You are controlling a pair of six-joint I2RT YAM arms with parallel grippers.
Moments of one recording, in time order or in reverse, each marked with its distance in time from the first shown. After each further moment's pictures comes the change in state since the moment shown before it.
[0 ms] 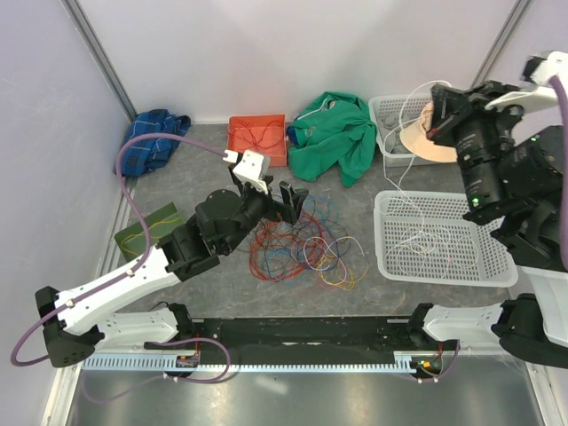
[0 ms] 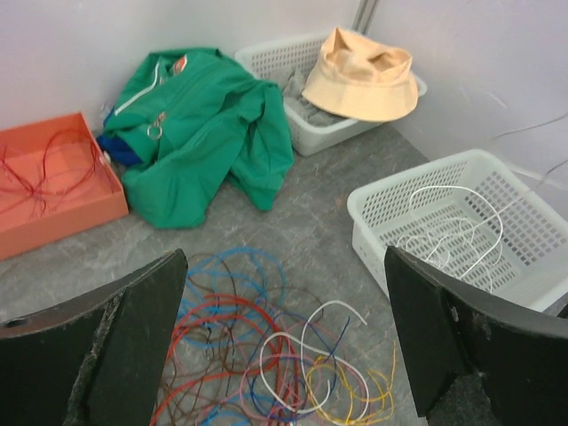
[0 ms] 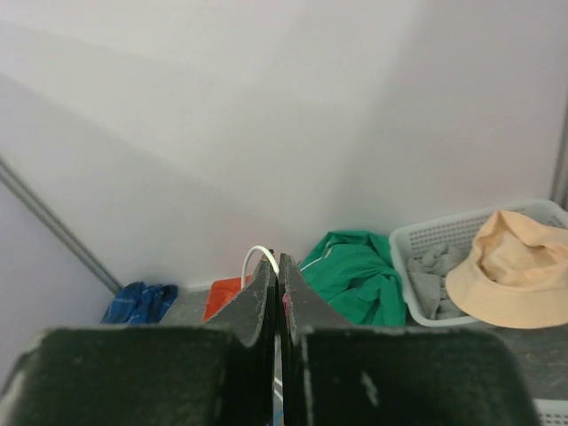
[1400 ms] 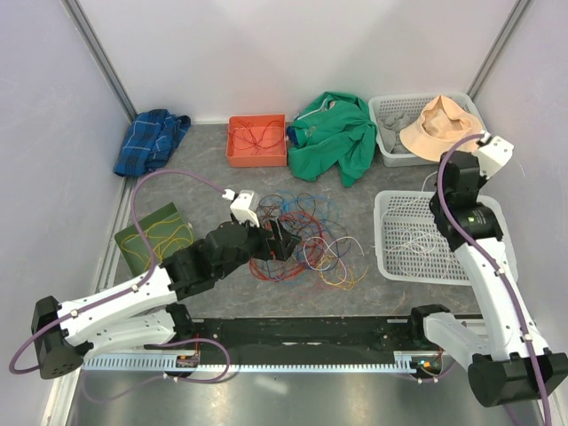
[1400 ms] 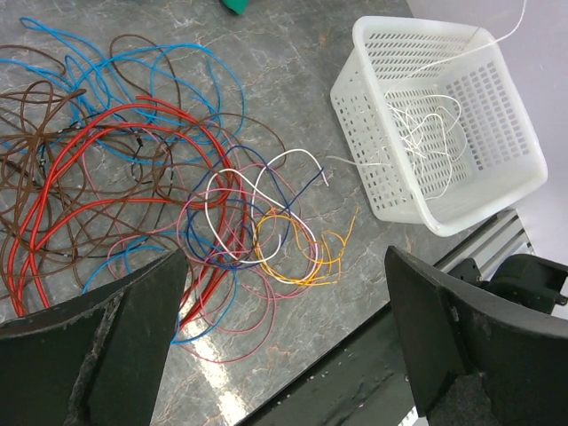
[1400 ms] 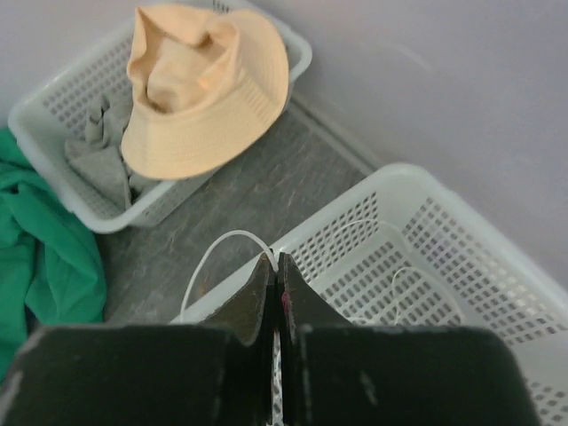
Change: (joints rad) left arm 0.000 -0.150 -0.373 -0.085 0.130 -0.468; right arm -0.787 -0.198 -0.957 0.083 -0.089 0.299
